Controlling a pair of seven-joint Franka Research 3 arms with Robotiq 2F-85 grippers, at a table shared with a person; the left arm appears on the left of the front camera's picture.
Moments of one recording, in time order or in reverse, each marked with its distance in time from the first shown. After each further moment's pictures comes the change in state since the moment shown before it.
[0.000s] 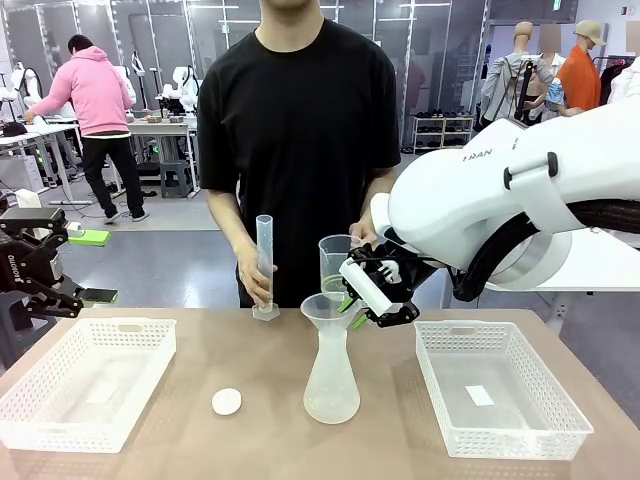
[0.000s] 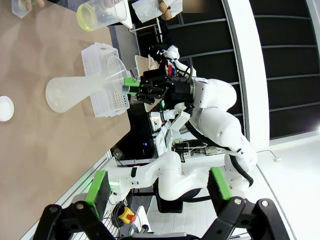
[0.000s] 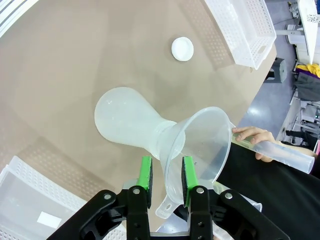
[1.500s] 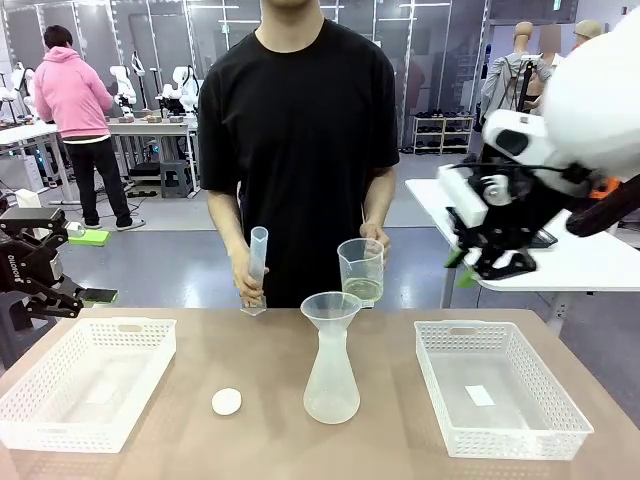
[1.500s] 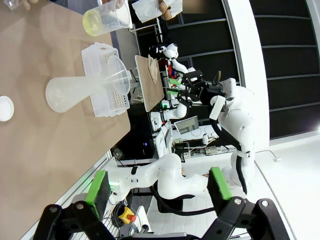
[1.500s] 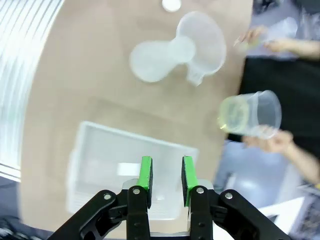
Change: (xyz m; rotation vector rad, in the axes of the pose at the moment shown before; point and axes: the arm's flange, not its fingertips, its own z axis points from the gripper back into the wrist) left arm 0.000 0.000 0.000 0.001 0.000 0.000; right arm -0.039 0.046 0.158 0.064 0.123 -0.527
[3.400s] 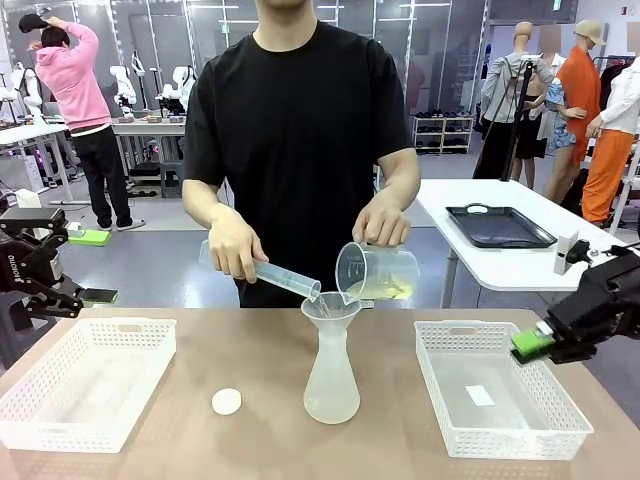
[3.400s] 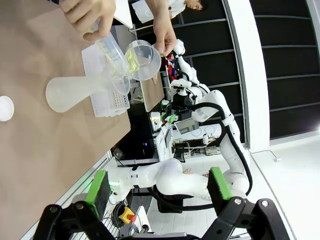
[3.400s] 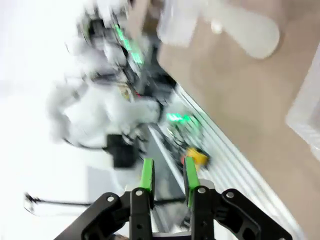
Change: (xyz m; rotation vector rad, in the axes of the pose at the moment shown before) left arm 0.000 0.000 0.000 0.001 0.000 0.000; right arm -0.133 0.113 -0.054 0.827 -0.687 -1.658
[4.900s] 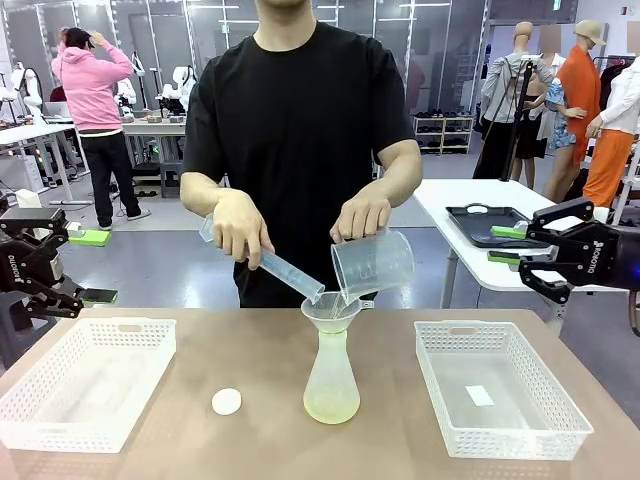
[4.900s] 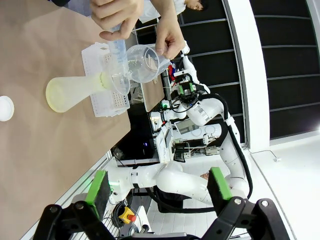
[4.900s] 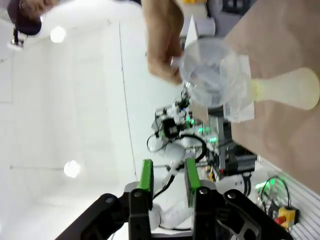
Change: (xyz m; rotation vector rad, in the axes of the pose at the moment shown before) left arm 0.000 0.000 0.000 0.000 0.000 0.000; right arm 0.033 0.026 0.009 0.296 -0.371 -0.351
